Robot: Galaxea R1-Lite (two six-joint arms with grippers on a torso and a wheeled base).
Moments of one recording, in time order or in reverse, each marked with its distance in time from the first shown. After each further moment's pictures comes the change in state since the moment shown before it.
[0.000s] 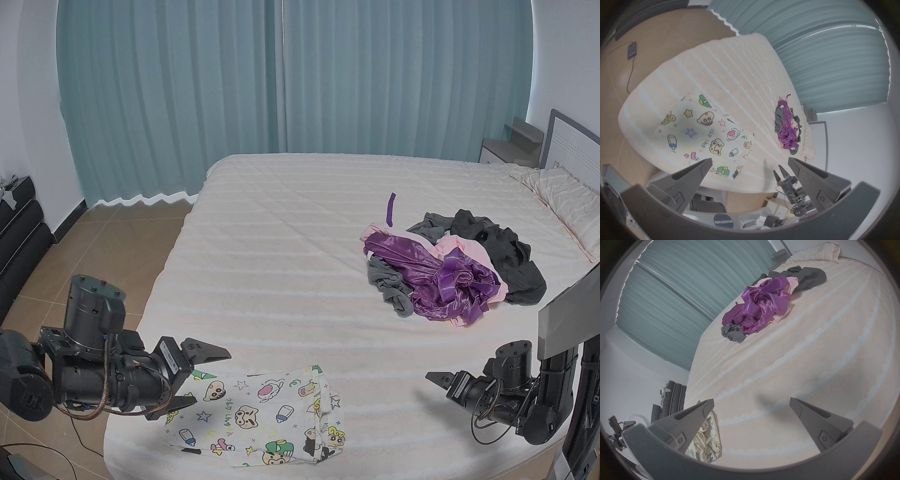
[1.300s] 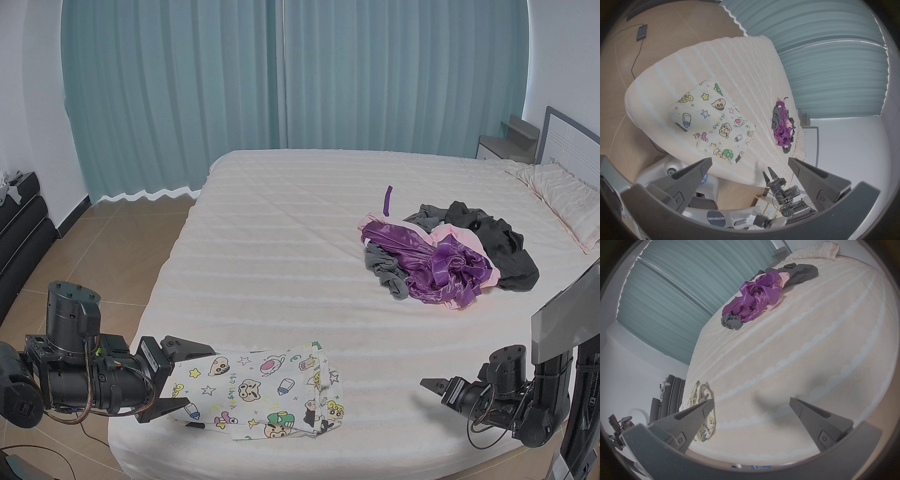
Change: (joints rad) left arm 0.073 -0.052 0.087 -0.091 -0.081 -0.057; right arm 0.030 0.027 0.000 0.000 -0.001 0.000
